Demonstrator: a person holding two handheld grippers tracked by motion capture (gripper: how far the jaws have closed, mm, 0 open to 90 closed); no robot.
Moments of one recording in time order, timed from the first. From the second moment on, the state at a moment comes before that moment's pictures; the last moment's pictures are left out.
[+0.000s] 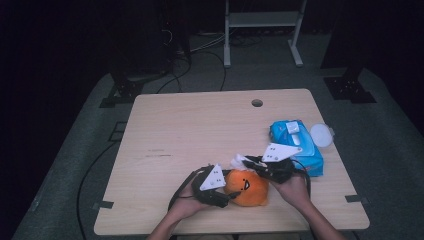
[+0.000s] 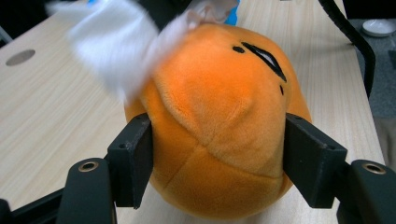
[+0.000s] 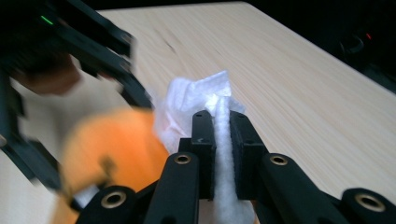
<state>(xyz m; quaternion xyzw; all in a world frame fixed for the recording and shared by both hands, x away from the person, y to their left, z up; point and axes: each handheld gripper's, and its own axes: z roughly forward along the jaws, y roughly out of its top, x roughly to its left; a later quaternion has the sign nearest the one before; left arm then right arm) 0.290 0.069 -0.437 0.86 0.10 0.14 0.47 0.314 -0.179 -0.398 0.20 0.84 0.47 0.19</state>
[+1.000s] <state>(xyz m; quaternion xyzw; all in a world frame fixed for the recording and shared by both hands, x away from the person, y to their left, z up) 0.300 0.066 -0.436 0.87 0.13 0.10 0.47 0.280 -0.163 -0.401 0.18 0.84 0.48 0.19</state>
